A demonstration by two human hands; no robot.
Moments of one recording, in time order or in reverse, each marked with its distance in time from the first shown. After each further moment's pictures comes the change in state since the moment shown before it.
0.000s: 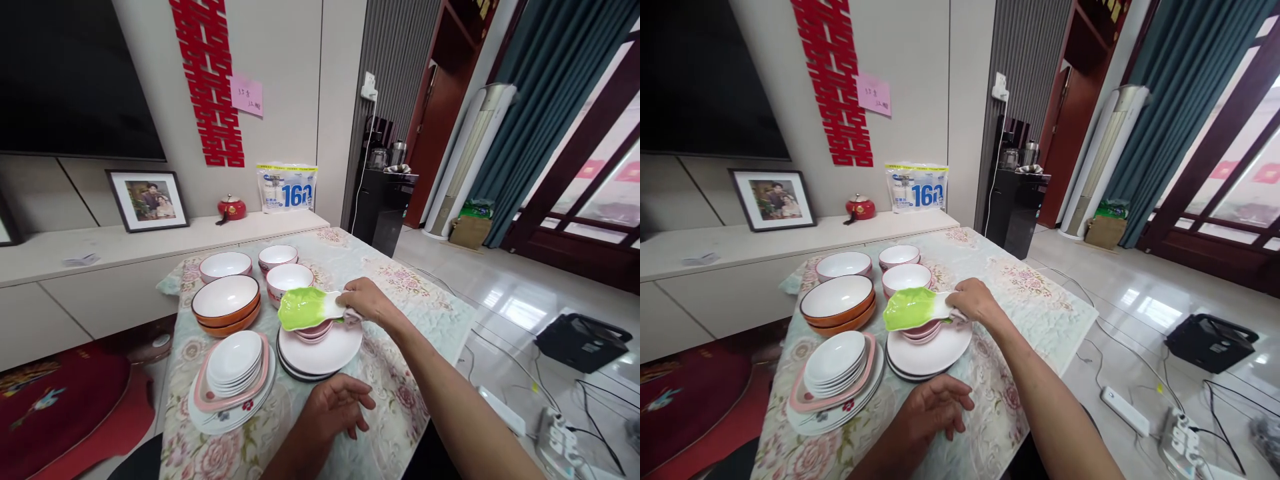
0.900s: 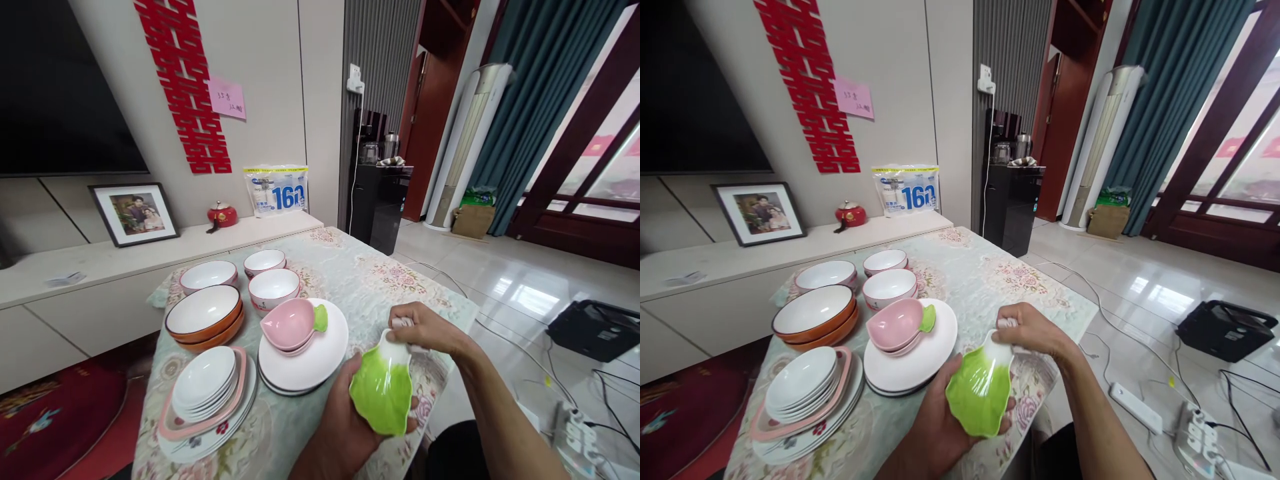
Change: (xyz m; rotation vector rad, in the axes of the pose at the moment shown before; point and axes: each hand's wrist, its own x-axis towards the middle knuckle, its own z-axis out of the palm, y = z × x) left_hand 0.058 -0.002 0.067 -0.698 -0.008 -0.412; right_hand -0.064 0.102 -0.082 0.299 -0.190 -0.074
